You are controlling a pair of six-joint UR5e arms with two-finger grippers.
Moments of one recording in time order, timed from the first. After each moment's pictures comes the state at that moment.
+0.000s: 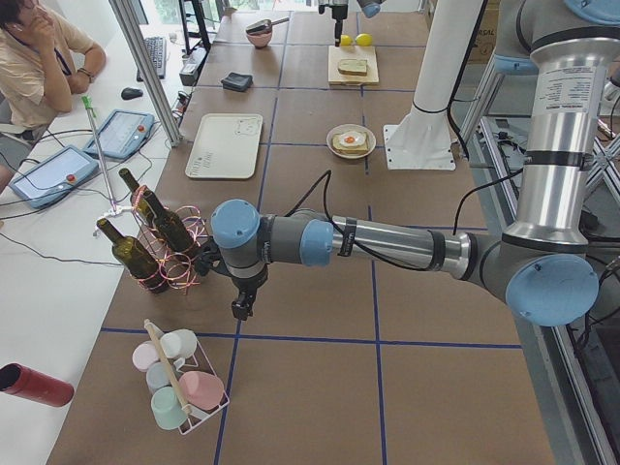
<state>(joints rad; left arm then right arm) -1.57 -1.62 -1.66 -1.51 -2.41 0.20 0.96 -1.98 1.79 -0.57 2.34 1.08</state>
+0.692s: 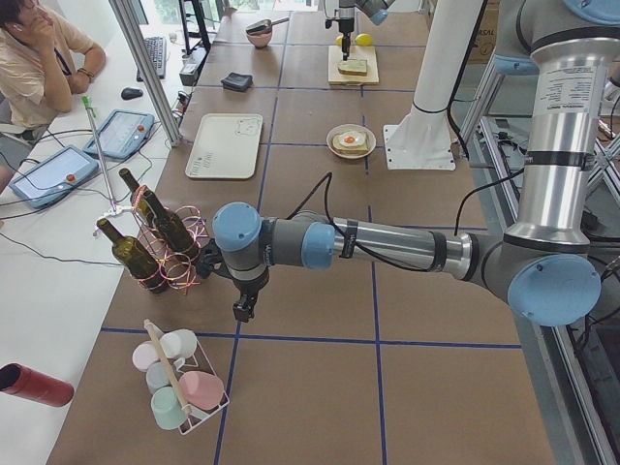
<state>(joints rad) -1.57 -1.62 -1.65 -1.52 -2.41 0.20 0.78 -1.99 1.79 -0.50 2.27 1.26</state>
